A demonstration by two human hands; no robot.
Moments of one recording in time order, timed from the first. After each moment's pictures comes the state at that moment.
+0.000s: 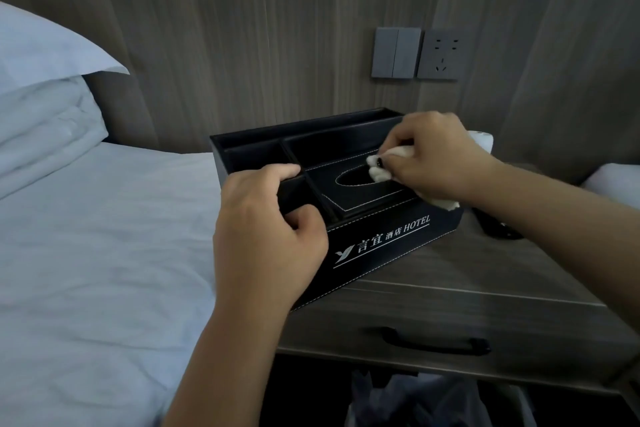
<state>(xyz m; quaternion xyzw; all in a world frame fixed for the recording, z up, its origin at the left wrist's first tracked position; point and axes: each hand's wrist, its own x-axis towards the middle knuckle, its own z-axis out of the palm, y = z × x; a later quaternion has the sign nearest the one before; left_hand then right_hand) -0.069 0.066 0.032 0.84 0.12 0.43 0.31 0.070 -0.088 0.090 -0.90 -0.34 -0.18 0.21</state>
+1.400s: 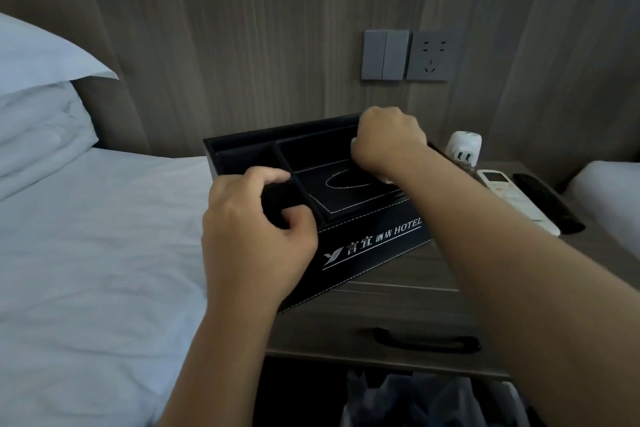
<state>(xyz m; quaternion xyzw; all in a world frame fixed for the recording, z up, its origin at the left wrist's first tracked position) -0.063 0.065 0.031 0.83 0.14 0.44 0.32 0.085 -0.034 0.093 -0.97 -0.15 -0.13 0.13</state>
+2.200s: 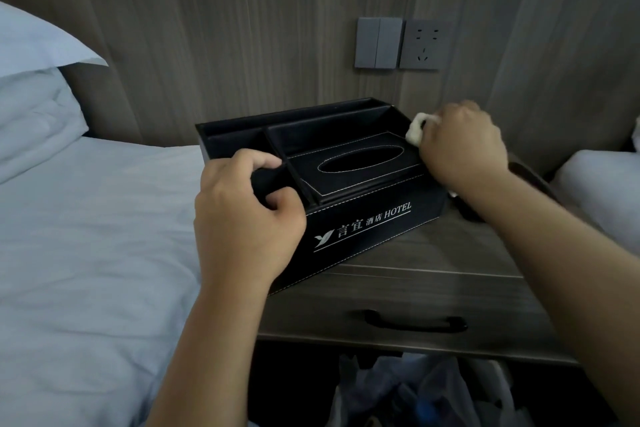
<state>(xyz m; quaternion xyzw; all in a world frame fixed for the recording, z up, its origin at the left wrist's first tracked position) -0.063 0.063 0.029 0.82 0.14 0.44 0.35 0.079 -0.119 0.074 -0.94 -0.05 -0.27 0.21</state>
